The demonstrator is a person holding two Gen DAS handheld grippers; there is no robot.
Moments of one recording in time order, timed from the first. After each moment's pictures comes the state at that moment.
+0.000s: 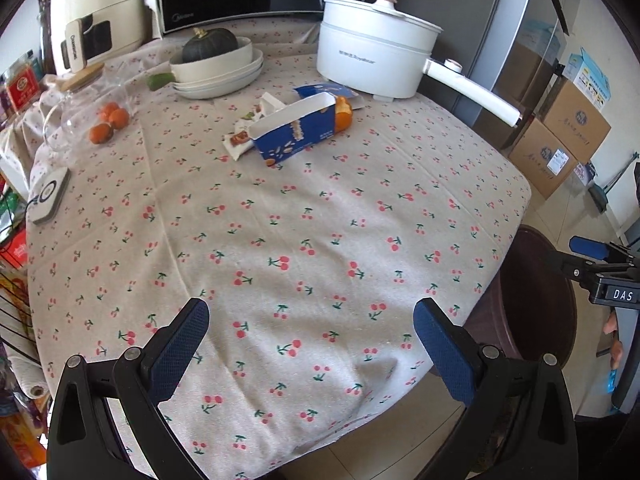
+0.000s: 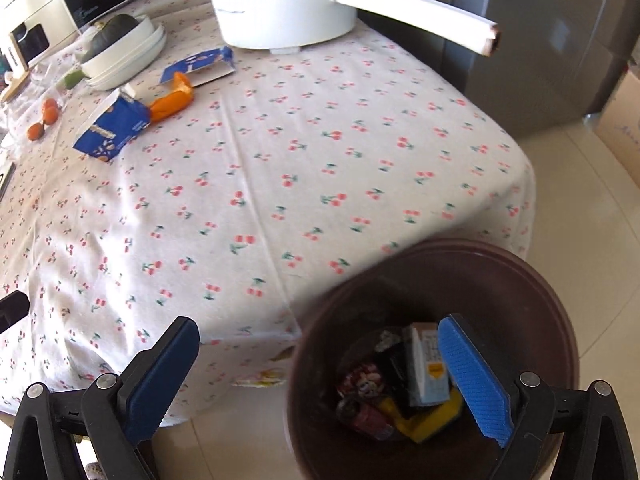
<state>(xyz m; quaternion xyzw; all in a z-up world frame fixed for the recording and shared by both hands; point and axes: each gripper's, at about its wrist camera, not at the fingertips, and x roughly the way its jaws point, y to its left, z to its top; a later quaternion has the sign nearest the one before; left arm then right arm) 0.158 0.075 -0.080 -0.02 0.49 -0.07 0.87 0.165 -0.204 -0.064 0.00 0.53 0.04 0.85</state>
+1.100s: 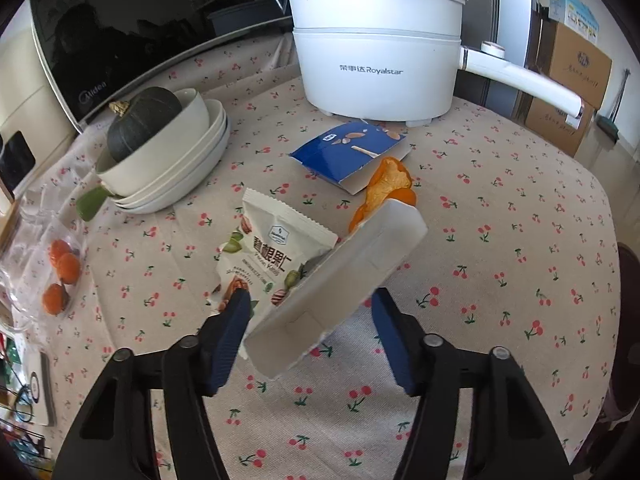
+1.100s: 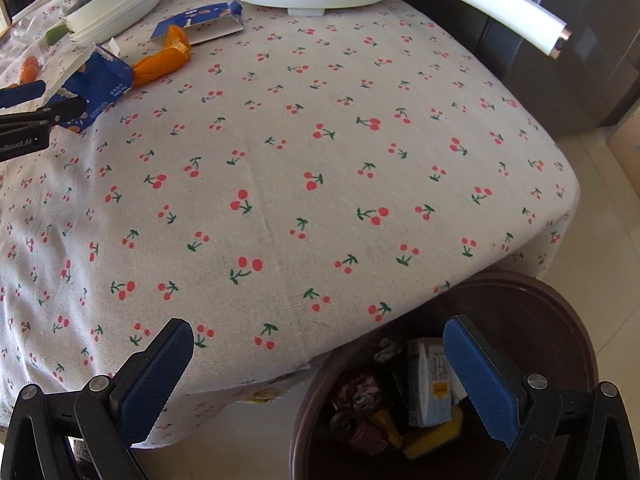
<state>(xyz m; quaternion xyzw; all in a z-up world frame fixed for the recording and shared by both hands) 0.347 0.059 -0.123 0.11 0.45 -0.11 0.88 0.207 -0.193 -0.104 -0.04 0.57 0.03 0.82</state>
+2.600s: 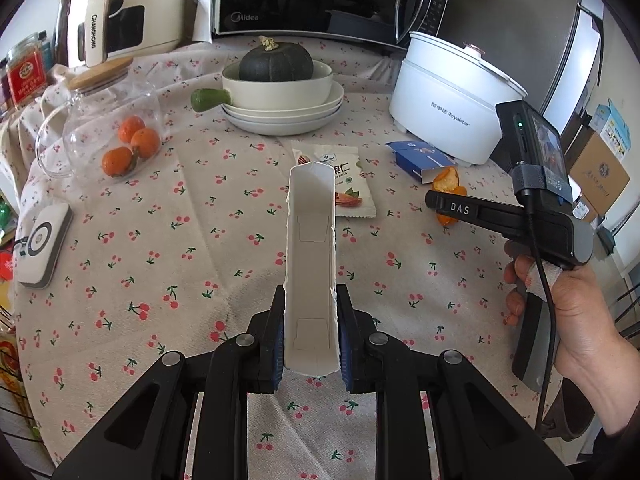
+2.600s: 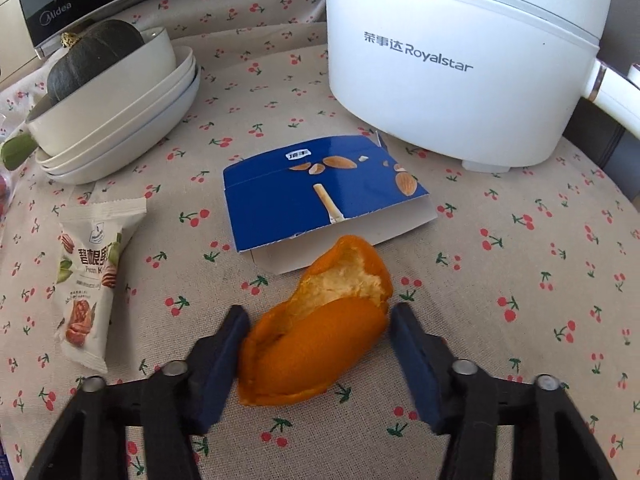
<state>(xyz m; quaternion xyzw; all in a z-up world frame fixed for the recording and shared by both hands) 0.266 0.171 -0.108 -0.06 0.44 -0.05 0.89 0.389 -0.027 -0.145 -0.01 0.47 0.02 0.88</state>
